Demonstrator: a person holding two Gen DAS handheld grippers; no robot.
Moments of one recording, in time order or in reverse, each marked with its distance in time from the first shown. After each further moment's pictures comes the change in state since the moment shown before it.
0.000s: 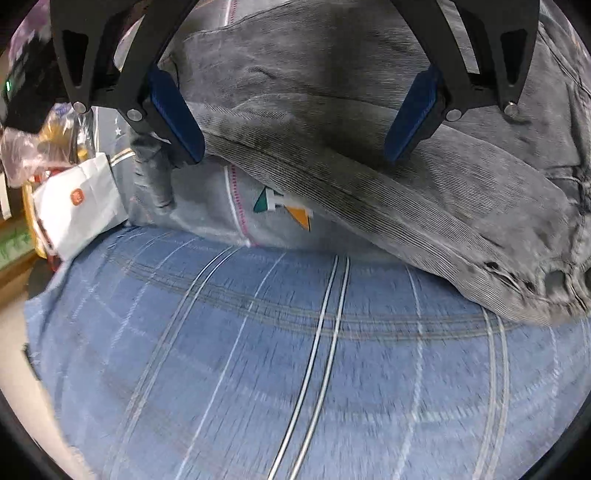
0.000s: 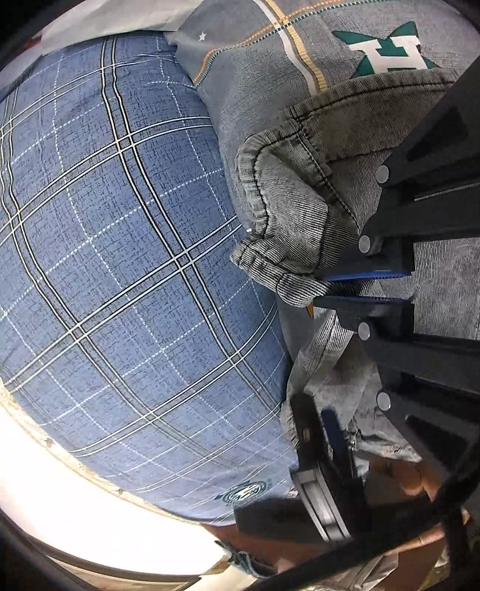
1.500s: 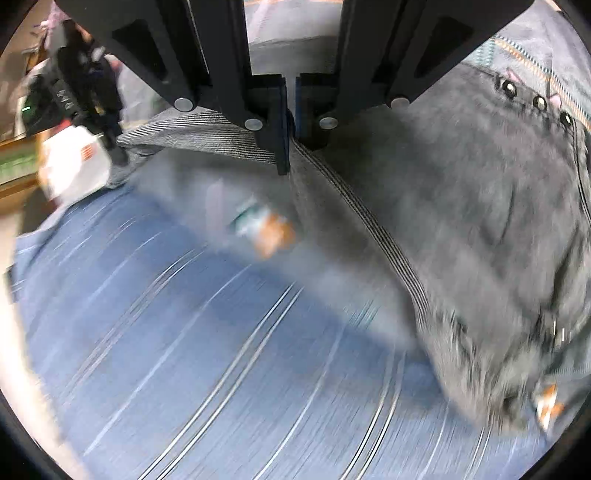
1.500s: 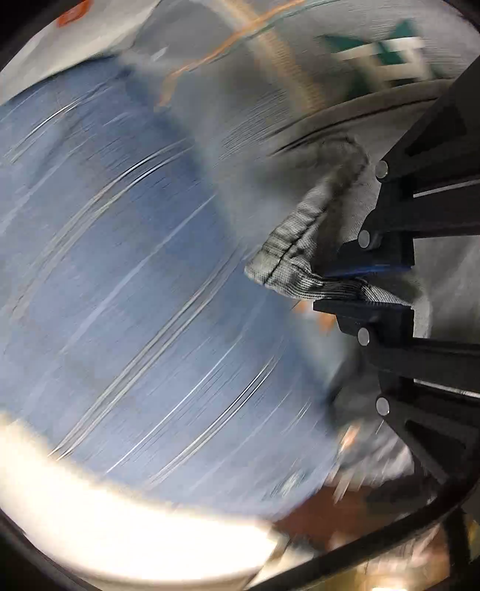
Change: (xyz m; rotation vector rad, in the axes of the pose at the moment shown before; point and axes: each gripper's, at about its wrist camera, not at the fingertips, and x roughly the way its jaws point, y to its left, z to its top) left arm -0.042 0.023 -0.066 -0.289 -0.146 -0.052; right arm -0.011 -0.047 0.034 0.200 -0.029 0.116
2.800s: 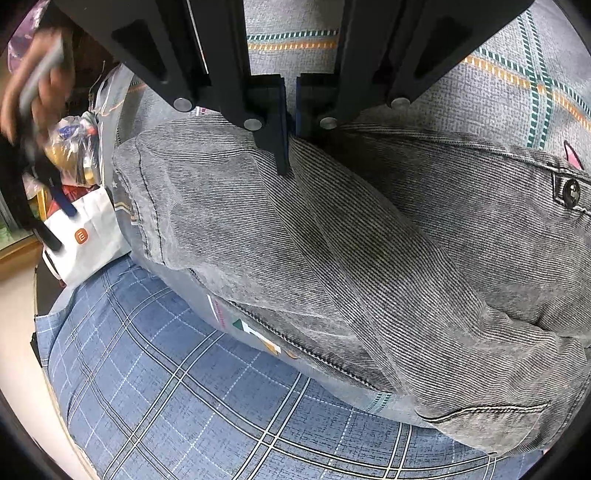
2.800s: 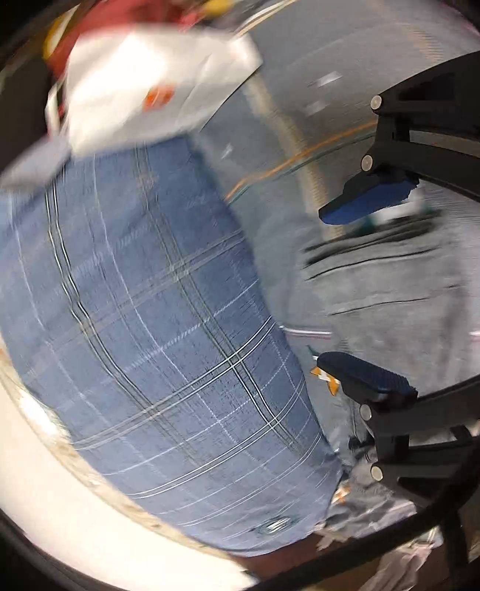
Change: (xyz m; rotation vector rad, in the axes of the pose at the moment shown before) left arm 0.033 0.053 -0.112 0.124 0.097 -0.056; right arm -0.052 -0.016 0.002 -0.197 -0.049 -0.315
